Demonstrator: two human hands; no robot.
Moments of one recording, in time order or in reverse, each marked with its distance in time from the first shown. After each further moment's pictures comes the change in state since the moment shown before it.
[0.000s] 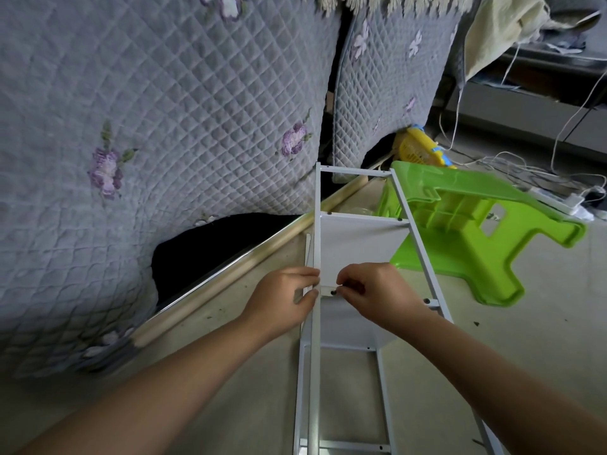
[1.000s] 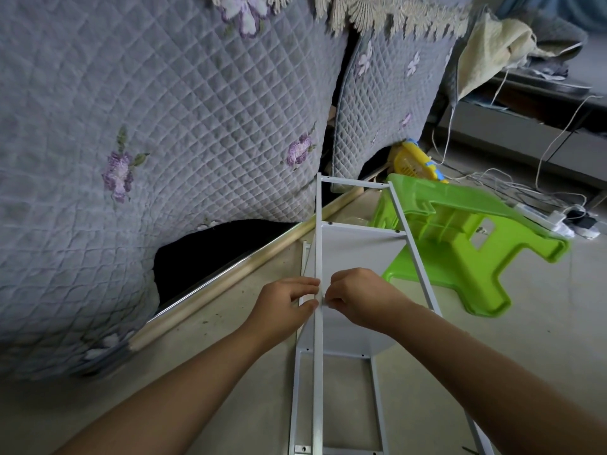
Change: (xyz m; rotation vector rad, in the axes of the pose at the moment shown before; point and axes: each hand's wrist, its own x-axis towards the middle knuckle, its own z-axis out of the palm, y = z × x) left_hand -0.007 -0.003 0.001 -0.327 -0.013 -0.175; right_hand 0.021 -0.018 -0.001 -0.348 -0.352 -0.161
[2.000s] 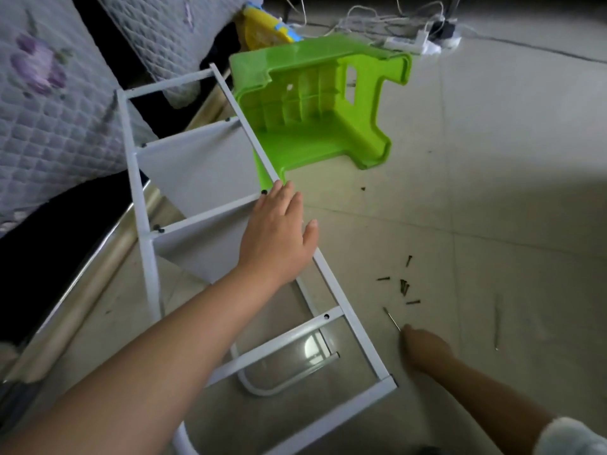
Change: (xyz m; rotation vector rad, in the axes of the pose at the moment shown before) left_hand -0.010 0.089 0.155 0.793 -0.363 0.418; right_hand -0.296 0.040 0.284 0.418 -0.564 1.141
